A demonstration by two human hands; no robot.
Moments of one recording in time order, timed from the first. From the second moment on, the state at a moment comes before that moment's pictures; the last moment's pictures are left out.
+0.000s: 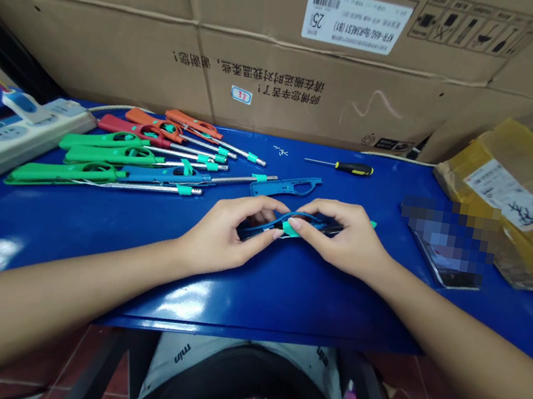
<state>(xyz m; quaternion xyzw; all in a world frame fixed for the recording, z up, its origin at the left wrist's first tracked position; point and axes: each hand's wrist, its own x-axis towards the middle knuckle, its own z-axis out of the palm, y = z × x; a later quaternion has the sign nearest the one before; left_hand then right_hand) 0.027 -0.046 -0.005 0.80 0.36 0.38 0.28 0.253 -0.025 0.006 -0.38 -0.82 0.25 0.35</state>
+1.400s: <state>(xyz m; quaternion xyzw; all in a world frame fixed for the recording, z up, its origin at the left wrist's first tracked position) 0.028 -0.047 -0.012 0.74 0.38 0.35 0.43 0.258 -0.016 0.010 -0.38 -0.78 0.45 0.24</state>
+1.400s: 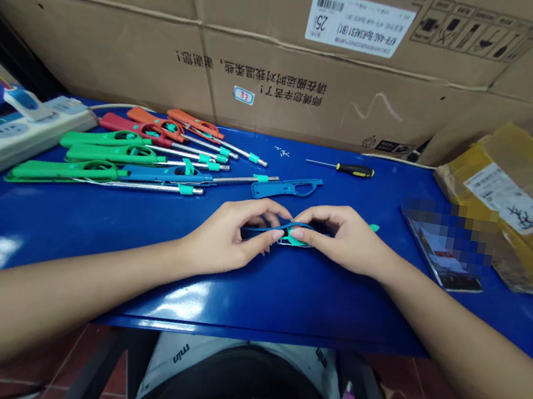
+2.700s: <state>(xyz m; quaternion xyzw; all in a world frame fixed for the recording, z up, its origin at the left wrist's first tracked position) 0.035 -0.046 -0.006 0.67 0.40 0.36 0.51 0.255 -0.020 0.014 -0.42 -0.73 0.48 0.26</state>
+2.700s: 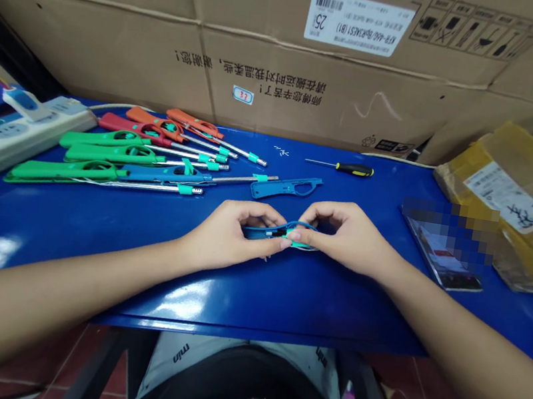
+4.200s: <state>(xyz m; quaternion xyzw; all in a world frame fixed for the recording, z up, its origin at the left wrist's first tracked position) 0.024 -0.037 0.001 0.67 0.36 0.33 0.56 0.273 -0.017 0.022 -0.30 -0.88 0.21 0.30</state>
